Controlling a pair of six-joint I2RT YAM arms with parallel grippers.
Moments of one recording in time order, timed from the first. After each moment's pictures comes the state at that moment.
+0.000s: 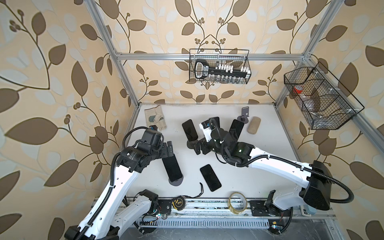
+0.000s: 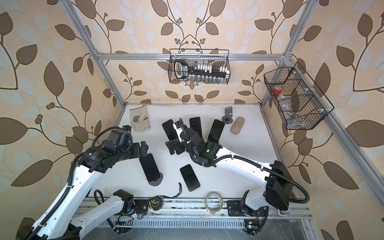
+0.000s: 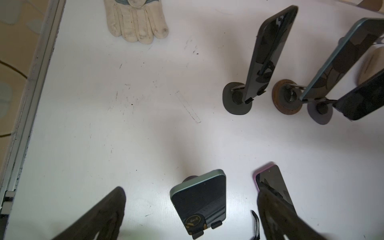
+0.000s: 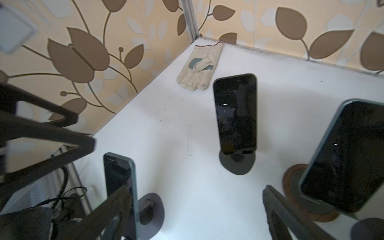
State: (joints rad) left arm -0.35 0.91 1.09 -1.13 -0.14 -0.50; right arm 1.00 1.46 1.15 -0.16 0.20 0.40
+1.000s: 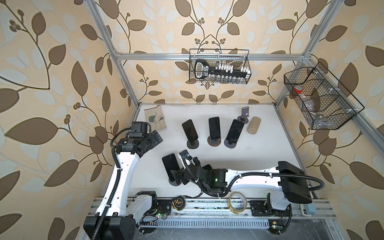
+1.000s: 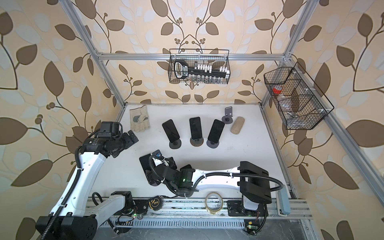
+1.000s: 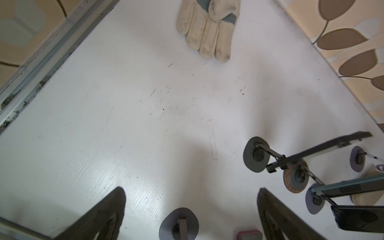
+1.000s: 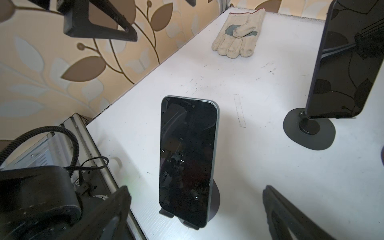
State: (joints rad) left arm 0.06 1.05 1.08 -1.02 -0.03 -0.69; right arm 1.36 1.72 1.16 -0.02 0.51 0.54
